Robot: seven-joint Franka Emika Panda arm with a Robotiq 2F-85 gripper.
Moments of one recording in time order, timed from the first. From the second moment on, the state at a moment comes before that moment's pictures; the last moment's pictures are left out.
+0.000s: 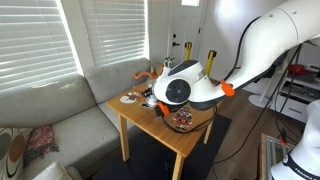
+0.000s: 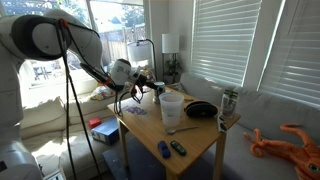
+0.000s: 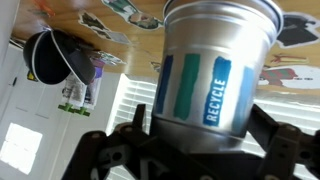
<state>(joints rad) 0.26 0.22 0.14 -1.98 -1.44 2.20 1.78</state>
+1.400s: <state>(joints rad) 0.03 -0.18 0.04 -2.03 -0.36 2.15 0.70</state>
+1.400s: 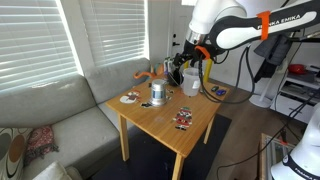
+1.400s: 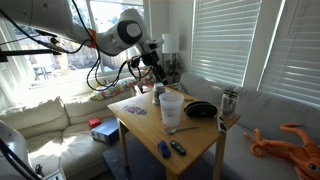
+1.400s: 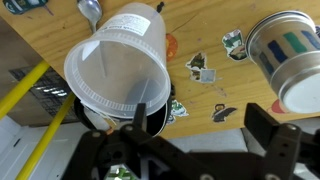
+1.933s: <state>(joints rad) 0.03 -0.18 0.05 -2.03 -0.36 2.14 0.69</state>
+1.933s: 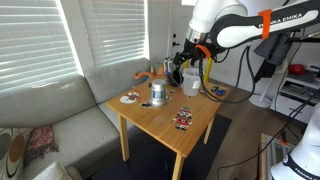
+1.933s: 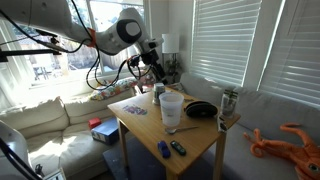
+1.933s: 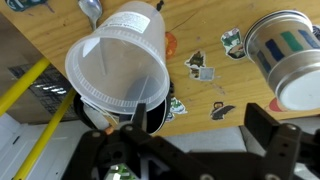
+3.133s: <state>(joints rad) -0.08 -0.20 -0.11 -2.06 -0.14 1.98 0.18</state>
